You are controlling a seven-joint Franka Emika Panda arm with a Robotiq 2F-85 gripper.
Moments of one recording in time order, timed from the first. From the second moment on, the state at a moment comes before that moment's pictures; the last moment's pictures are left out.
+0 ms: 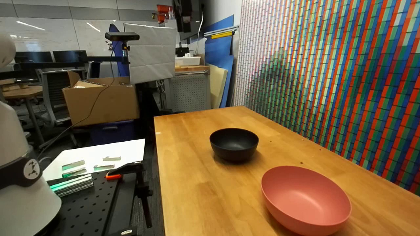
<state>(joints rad) 0.17 -0.50 0.25 -2.34 0.21 1.99 0.26</state>
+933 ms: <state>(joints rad) 0.14 0.04 0.30 -2.31 -0.26 2.47 0.62</state>
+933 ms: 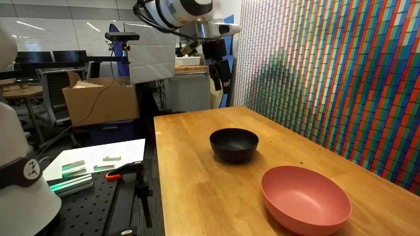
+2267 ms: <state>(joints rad) 0.29 0.23 0.18 -2.34 -0.63 2.55 0.96</state>
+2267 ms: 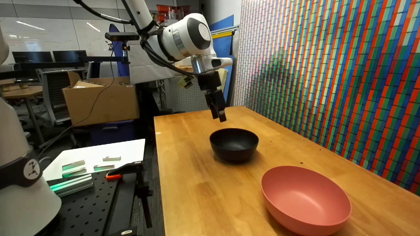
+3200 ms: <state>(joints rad) 0.43 0.51 0.08 -2.19 -0.73 2.57 1.06</state>
